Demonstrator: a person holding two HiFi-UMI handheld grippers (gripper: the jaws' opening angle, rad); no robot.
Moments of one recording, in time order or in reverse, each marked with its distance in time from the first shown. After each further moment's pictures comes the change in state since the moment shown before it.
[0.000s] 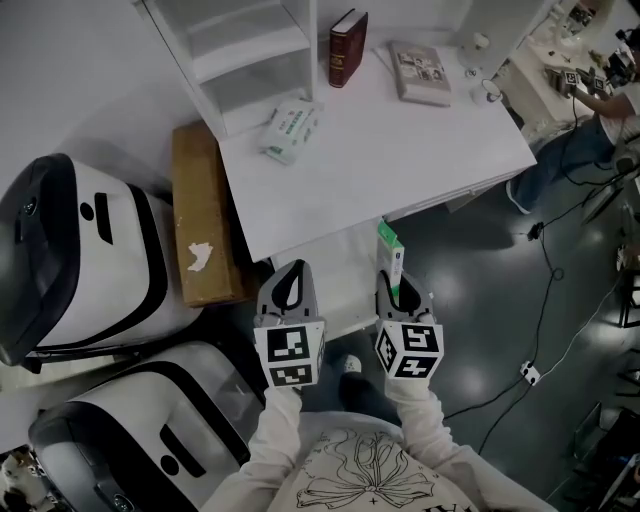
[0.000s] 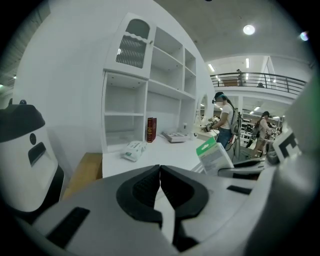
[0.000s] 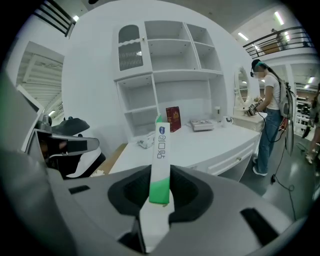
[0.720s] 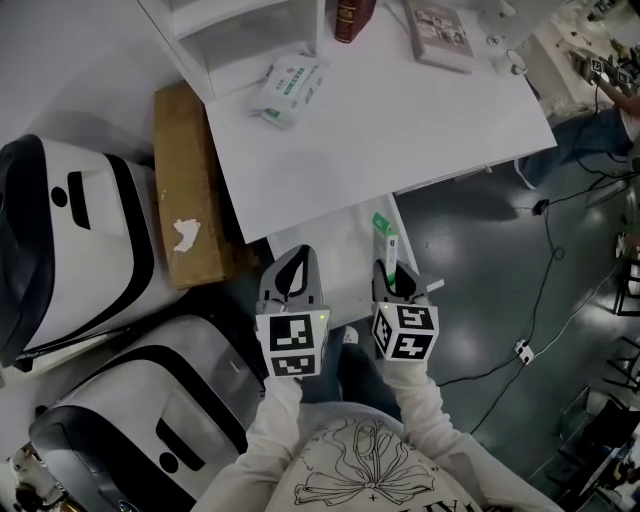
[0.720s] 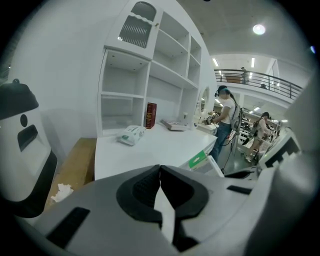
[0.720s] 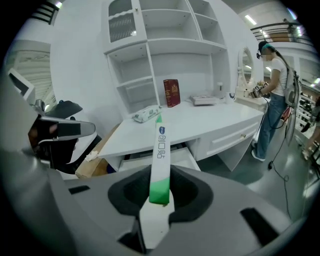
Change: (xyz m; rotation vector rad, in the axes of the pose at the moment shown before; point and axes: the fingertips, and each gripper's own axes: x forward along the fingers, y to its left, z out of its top) left arm 0.047 0.008 -0.051 -0.042 0.113 -0.044; right arm 0.058 -0.005 -0.078 0.026 0.233 -0.006
